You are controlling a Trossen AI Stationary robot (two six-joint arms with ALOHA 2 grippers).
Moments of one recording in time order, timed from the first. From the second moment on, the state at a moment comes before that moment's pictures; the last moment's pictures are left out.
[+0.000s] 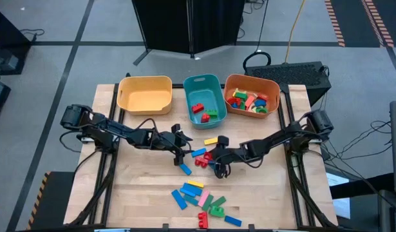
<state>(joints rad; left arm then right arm) -0.11 1.55 0.66 0.33 -0.19 -0.06 0.24 1.71 0.77 0.22 0.26 0.20</state>
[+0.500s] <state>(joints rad) -0.11 1.55 0.66 0.33 -0.19 -0.05 0.24 1.76 0.77 0.22 0.31 0.26</state>
